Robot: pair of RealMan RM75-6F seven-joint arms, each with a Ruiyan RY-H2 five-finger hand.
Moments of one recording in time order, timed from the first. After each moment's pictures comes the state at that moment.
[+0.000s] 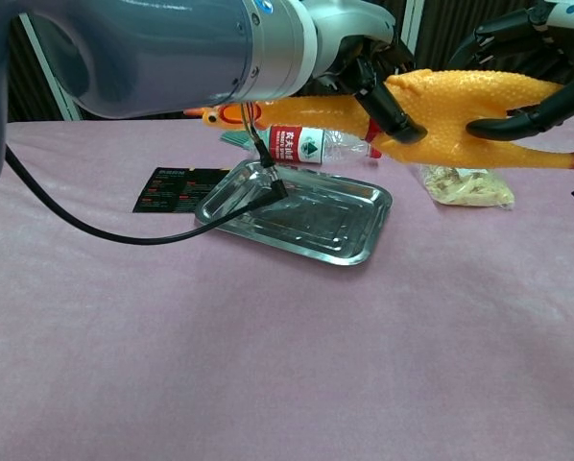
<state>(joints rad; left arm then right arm) -1.35 -1.62 -0.42 -1.84 0.31 1.18 0.62 0.55 -1.22 0.20 -1.77 -1.42 1.14 0.19</state>
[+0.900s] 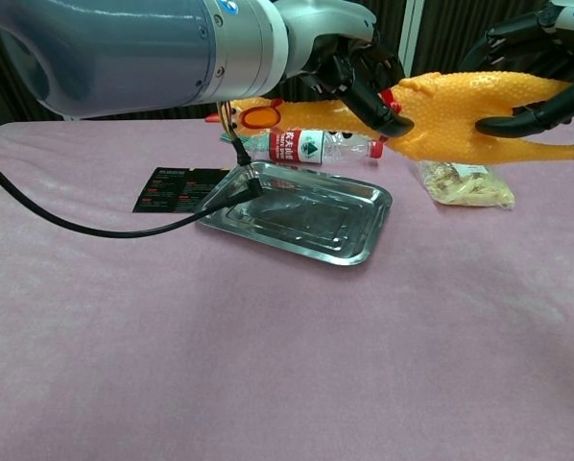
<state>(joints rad) -1.29 -1.58 -0.40 -1.86 0.38 1.12 0.59 0.55 -1.23 0.21 -1.73 -1.39 1.14 0.19</state>
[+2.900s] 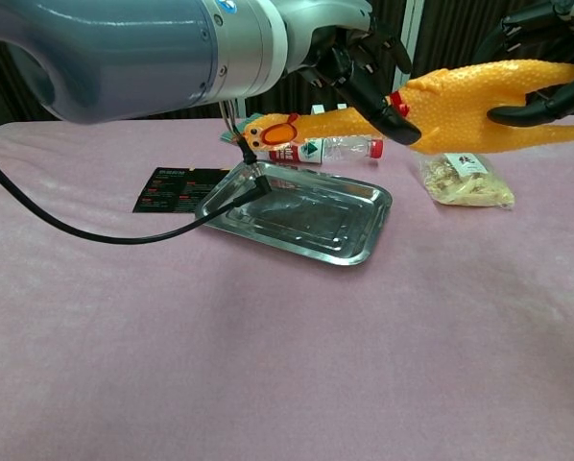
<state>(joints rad) -1.26 -1.62 -0.43 -1.83 0.43 1.14 0.57 0.54 -1.24 0.23 -1.73 -1.36 1.18 0.12</state>
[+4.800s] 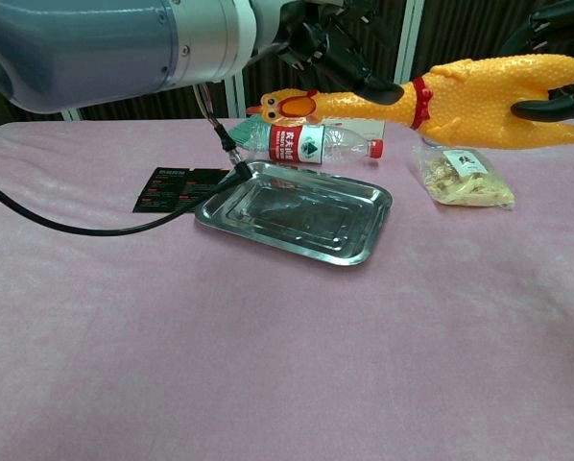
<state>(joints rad) -1.18 -1.58 -0.44 -1.87 0.52 1.14 0.50 0.51 -1.21 0.22 -1.73 -1.36 1.19 0.22</state>
